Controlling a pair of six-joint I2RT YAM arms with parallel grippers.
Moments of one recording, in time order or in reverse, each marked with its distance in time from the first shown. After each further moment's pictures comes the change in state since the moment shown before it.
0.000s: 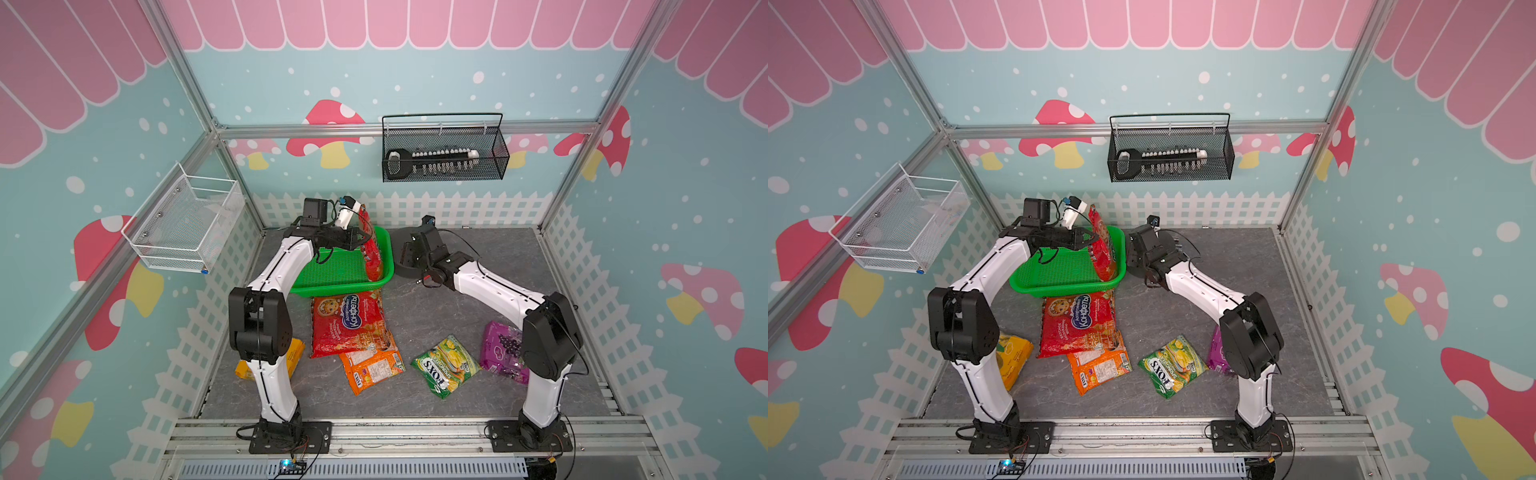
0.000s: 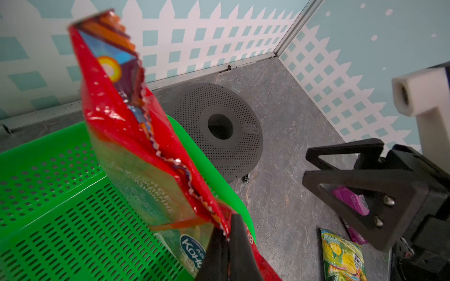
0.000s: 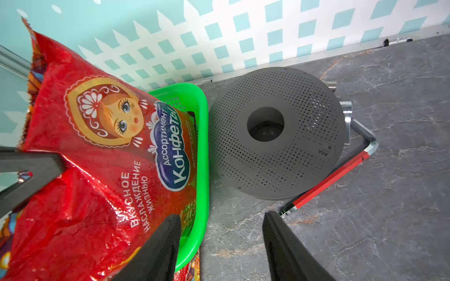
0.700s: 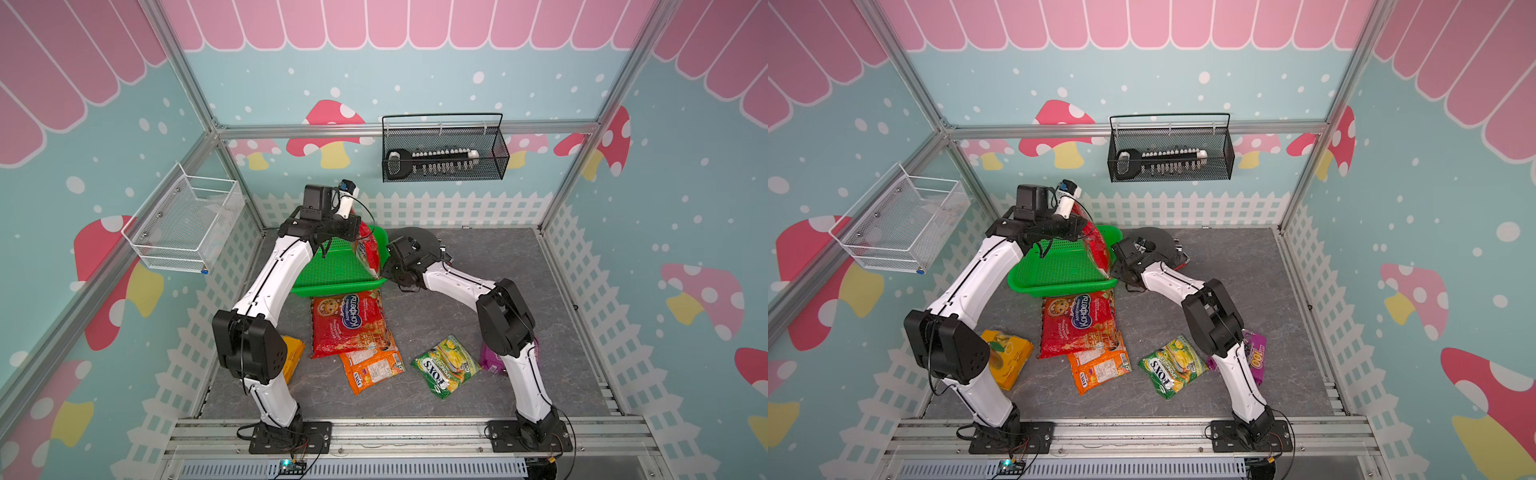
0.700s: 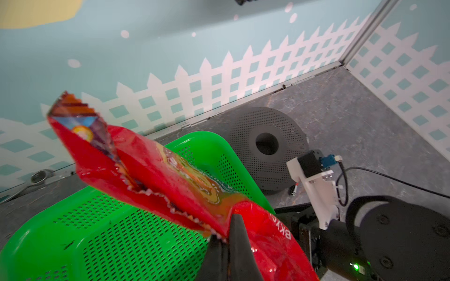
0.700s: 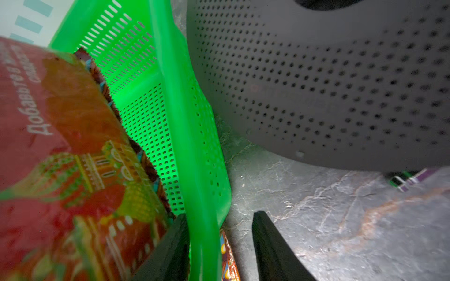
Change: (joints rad) left arm -0.119 -0.149 0.102 -0.127 -0.447 0.037; right arm 0.035 0.319 0.205 -0.097 -0.153 0.341
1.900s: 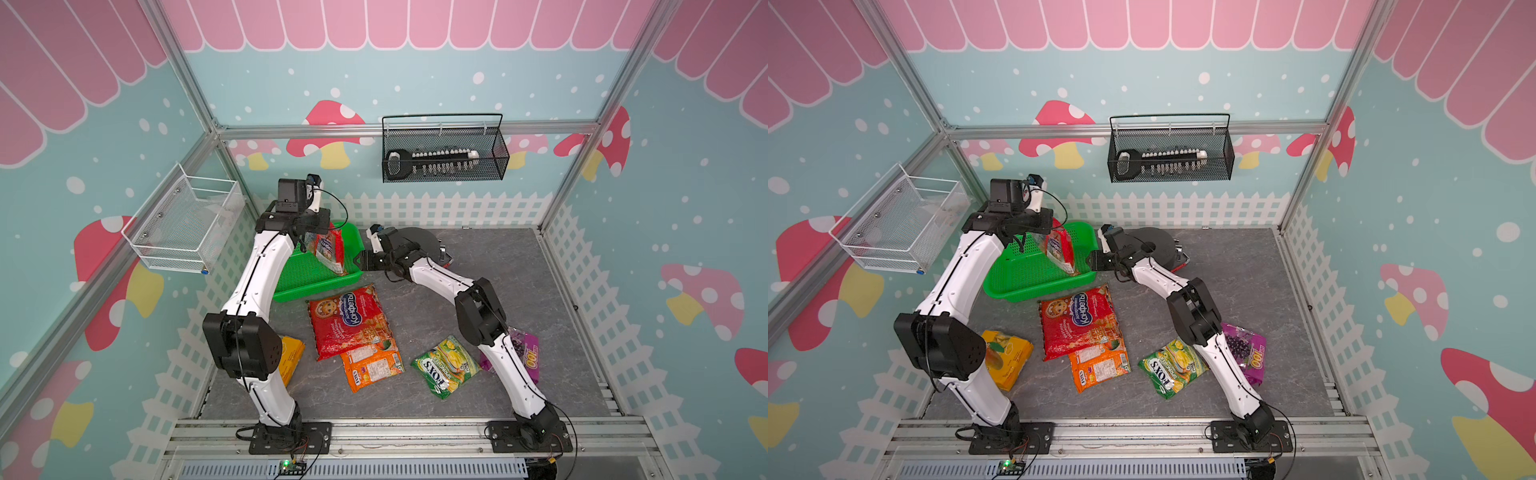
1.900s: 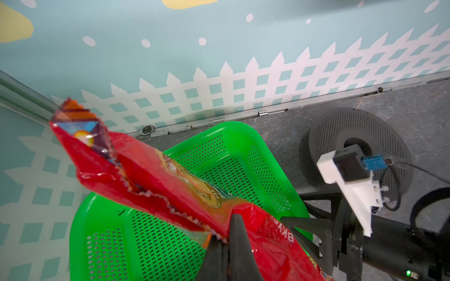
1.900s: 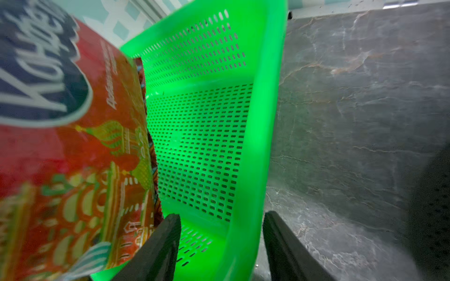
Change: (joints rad) left arm 0.137 0.000 0.071 -0.104 -0.261 0.024; right arm -0.002 0.325 0.411 0.142 -0.361 -0.421
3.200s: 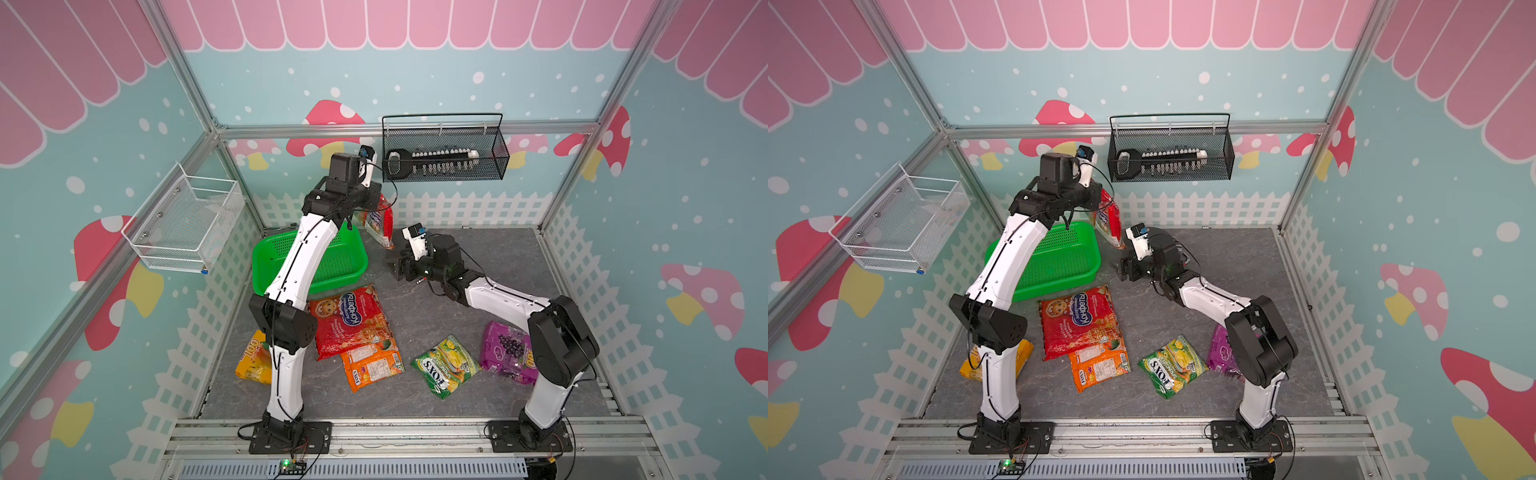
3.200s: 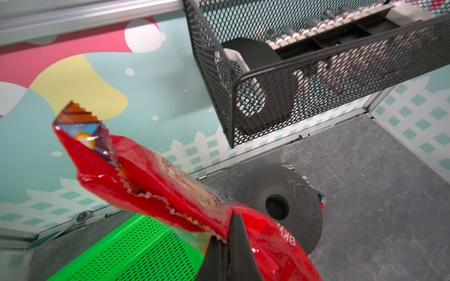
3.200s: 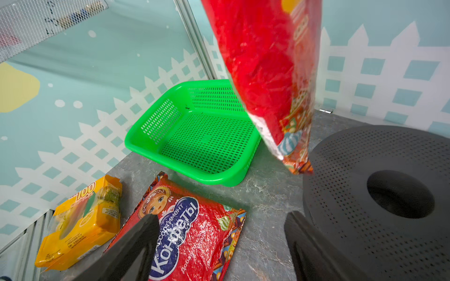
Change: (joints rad) left arm -0.256 0.306 0.568 -0.090 -0.045 -0.061; right arm -0.100 -0.711 -0.931 0.509 -0.113 -0.270
